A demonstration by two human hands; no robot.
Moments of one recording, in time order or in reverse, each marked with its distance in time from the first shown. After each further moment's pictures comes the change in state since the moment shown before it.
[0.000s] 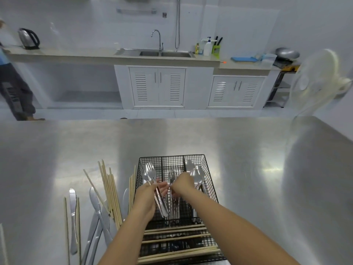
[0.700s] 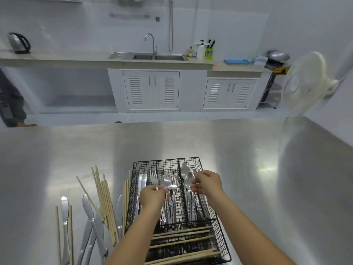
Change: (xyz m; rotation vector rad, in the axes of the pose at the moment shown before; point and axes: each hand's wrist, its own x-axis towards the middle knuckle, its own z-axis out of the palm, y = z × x) left_hand 0.013 -0.017 0.027 0.487 0.236 0.107; right_hand -0.021 0.045 -0.074 0.767 0.133 -0.043
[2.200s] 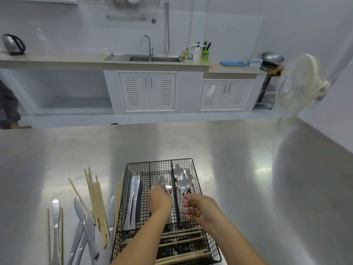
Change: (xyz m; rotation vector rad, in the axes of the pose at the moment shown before) left_hand -0.009 -0.012 0.047 0.574 0.125 0.231; right_hand -0.040 0.032 -0.024 0.156 -0.237 0.210
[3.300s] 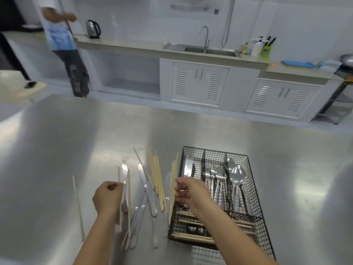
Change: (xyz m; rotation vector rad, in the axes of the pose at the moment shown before) left_hand 0.022 -0.198 -0.208 -0.347 0.441 -0.300; right_hand -0.019 0.038 0.161 -0.118 -0.250 -0.001
